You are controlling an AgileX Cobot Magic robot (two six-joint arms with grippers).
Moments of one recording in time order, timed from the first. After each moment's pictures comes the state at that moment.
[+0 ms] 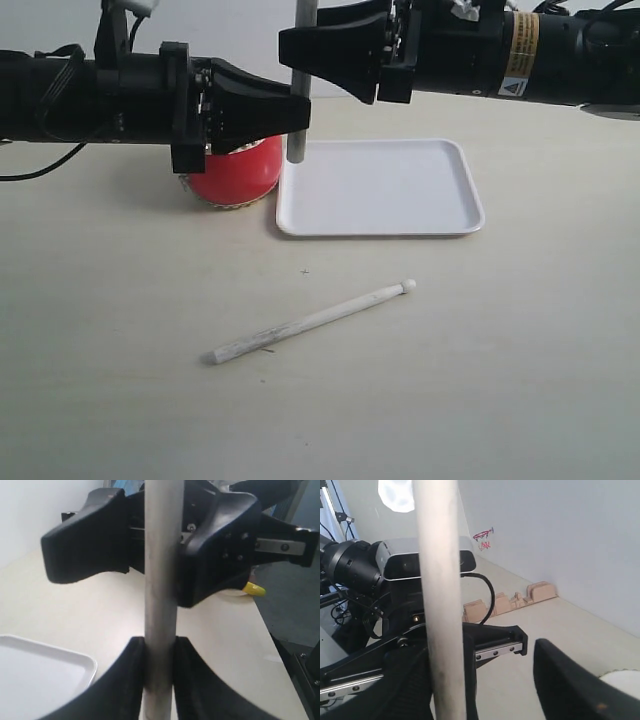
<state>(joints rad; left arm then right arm) -0.30 1.81 -1.04 -1.73 1.21 2.09 0.27 1.81 -1.05 -1.24 -1.21 1.05</state>
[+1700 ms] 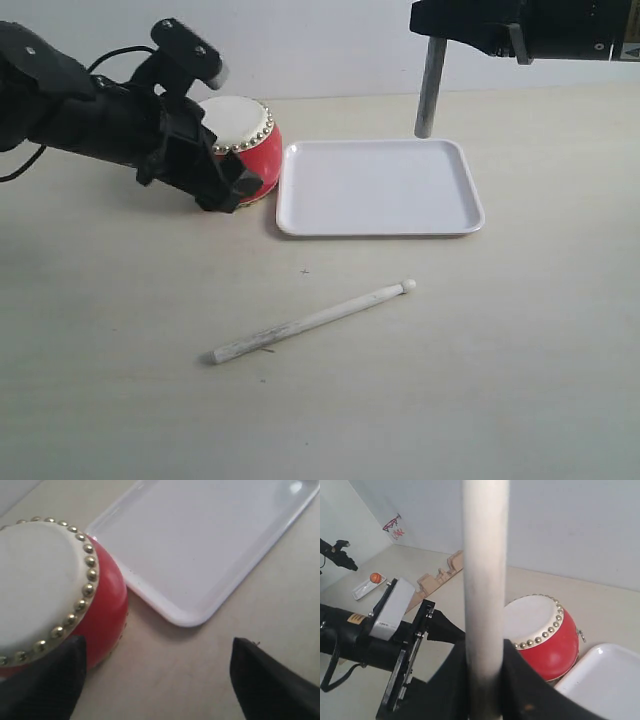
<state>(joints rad) -0.47 1.76 -1.05 -0.84 0.27 1.24 0.03 1.69 -1.05 -1.46 -1.04 1.50</state>
